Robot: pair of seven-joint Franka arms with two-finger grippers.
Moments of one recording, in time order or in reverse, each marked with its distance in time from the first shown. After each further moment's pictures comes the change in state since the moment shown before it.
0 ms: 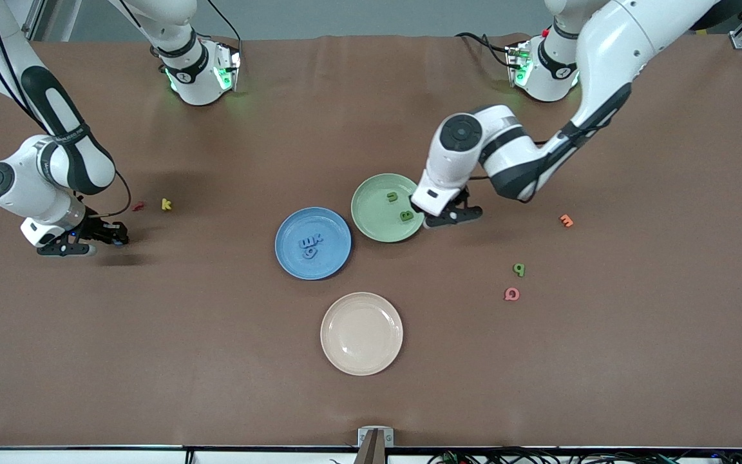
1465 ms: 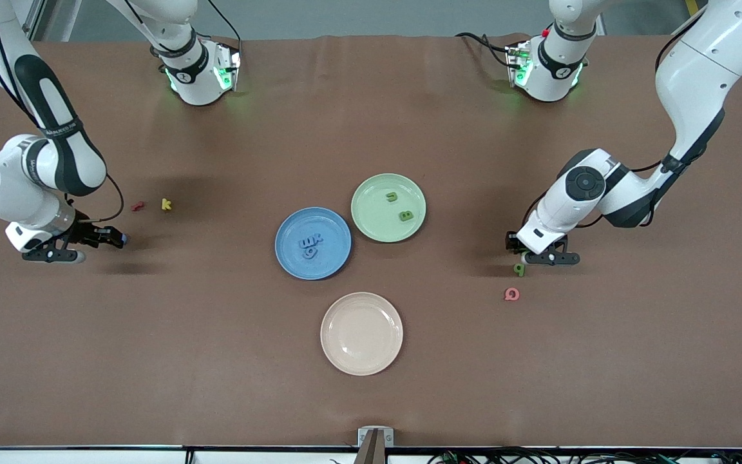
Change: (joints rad) left arm 0.377 -0.005 0.223 -0.205 0.209 0.318 0.551; right arm 0.044 -0.038 0.001 0.066 0.001 -0.091 0.075
